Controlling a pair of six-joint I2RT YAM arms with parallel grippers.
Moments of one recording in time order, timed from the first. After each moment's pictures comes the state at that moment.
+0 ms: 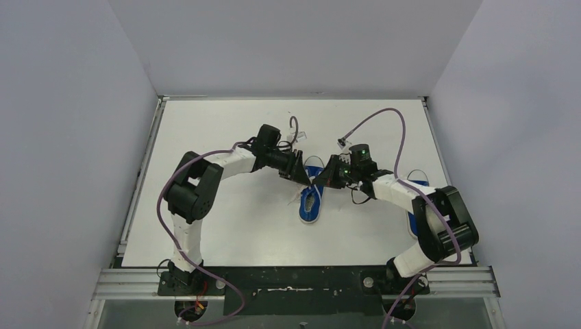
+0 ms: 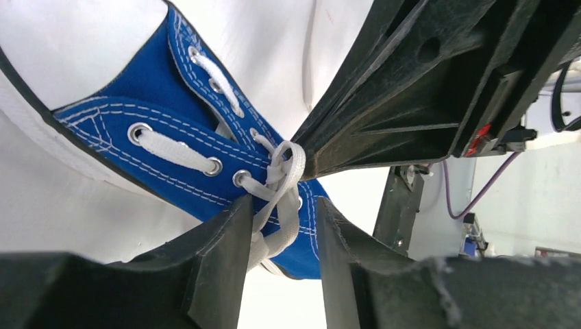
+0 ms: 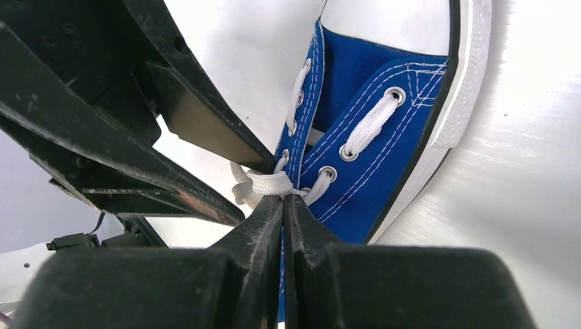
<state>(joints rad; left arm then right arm) -0.55 2.02 1.28 -0.04 0.93 -0.35 0.37 1.54 0.74 0.09 -0.51 0.65</state>
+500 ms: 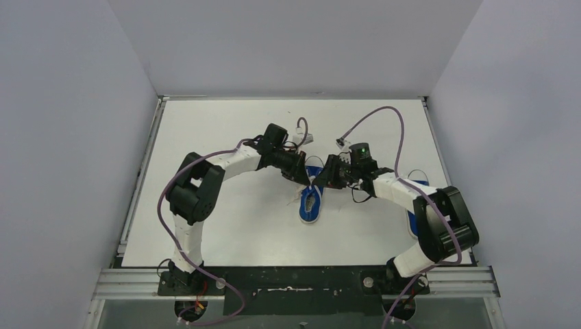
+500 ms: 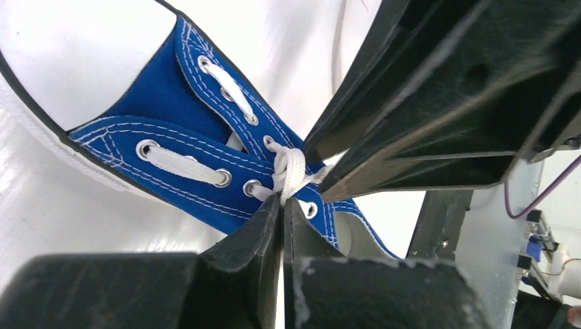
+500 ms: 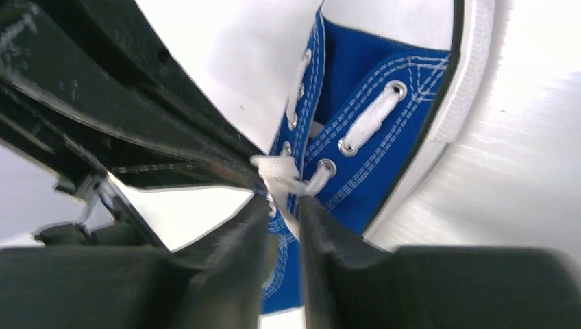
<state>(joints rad) -0.59 2.02 1.35 -0.20 0.80 -0.19 0.36 1.54 0.75 0.06 -0.52 0.62</state>
